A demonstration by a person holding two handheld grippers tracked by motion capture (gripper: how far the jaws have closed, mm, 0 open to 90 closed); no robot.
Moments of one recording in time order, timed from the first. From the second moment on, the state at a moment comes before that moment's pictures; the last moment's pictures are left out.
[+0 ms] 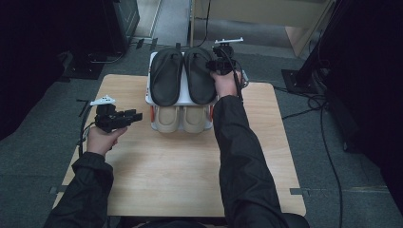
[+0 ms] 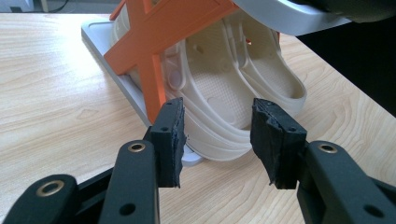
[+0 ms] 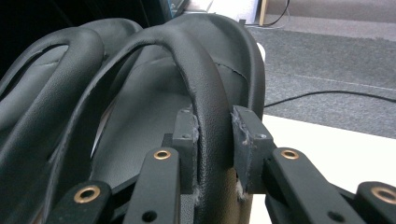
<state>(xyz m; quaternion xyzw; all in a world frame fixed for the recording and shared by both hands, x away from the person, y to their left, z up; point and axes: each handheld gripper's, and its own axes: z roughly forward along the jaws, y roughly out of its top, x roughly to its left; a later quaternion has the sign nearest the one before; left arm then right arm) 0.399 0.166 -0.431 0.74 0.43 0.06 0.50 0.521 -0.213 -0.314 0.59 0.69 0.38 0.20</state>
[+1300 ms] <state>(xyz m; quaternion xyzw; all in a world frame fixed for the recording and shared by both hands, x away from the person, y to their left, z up) 0.399 0.167 -0.438 0.76 0.44 0.07 0.48 0.424 -0.271 -0.336 0.48 0.72 0.46 0.19</state>
